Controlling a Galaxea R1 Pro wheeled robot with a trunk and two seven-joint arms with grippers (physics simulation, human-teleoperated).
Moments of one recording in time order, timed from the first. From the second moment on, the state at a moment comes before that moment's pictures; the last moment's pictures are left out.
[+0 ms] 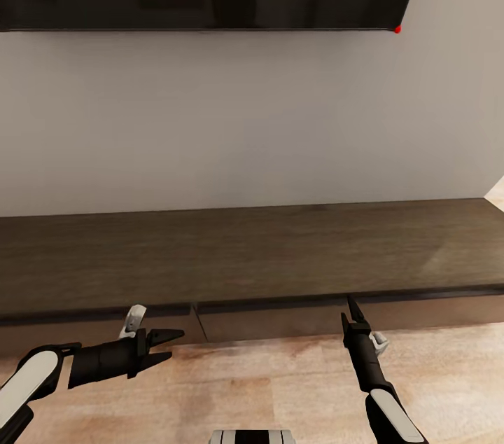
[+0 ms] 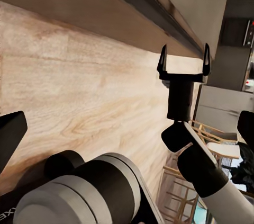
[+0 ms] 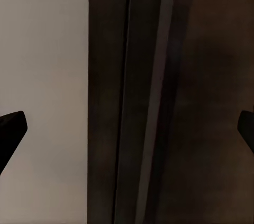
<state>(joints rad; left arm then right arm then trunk) -0.22 0.50 -0.19 -1.47 1.55 1.00 -0.10 -0.35 -0.04 -0.01 -0.69 -1.55 -0.03 0.77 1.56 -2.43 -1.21</state>
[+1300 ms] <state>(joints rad) -0.22 0.50 -0.19 -1.47 1.55 1.00 -0.10 -0.35 -0.04 -0.01 -0.69 -1.55 -0.03 0.76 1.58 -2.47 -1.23</state>
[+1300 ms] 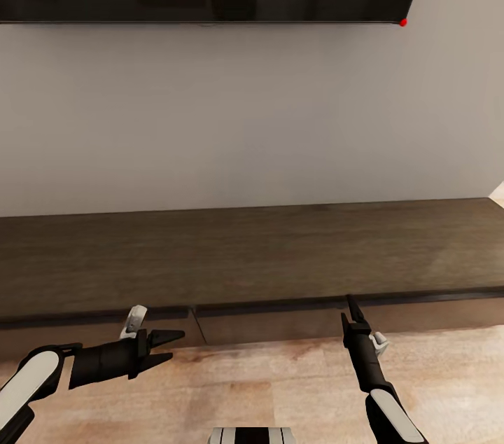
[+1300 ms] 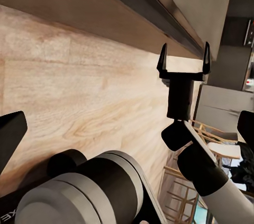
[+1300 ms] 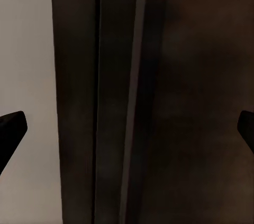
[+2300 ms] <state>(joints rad) -0.22 0.50 -0.20 -1.47 1.55 1.00 -0.10 -0.35 -0.04 -0.01 -0.68 -1.55 -0.03 0.76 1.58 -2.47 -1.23</state>
